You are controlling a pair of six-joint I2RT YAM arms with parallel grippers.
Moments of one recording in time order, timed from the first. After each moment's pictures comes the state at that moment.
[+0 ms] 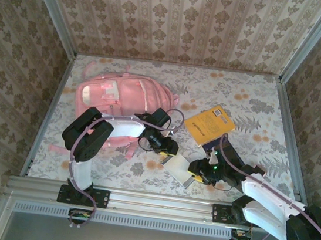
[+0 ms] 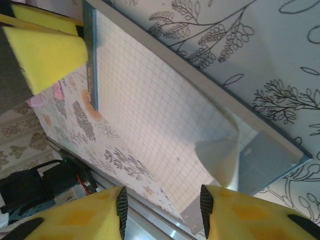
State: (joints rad) left arm -0.81 1.86 1.03 -0.33 0.64 -0.57; right arm 0.51 0.95 0.30 -0.28 -0.56 1.04
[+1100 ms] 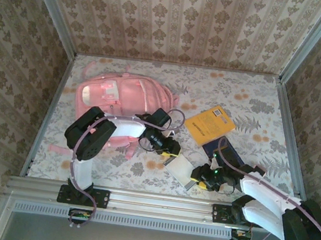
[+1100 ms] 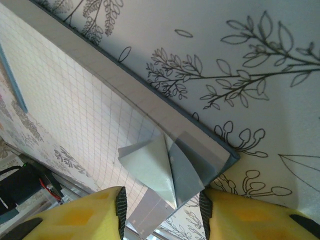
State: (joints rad) left arm -0.80 1.89 1.03 -0.25 0.75 -0.62; right arm 0.50 1.03 0.29 -0.39 -0.54 0.99
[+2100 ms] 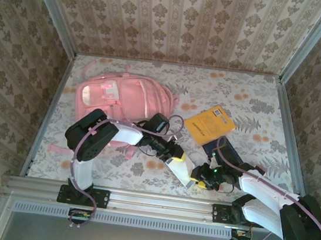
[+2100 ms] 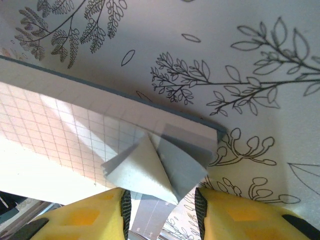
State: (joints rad) left arm -0.83 1.88 0.89 0.05 1.04 -0.89; right arm 0.49 1.06 0.30 -0.39 -0.54 0.97
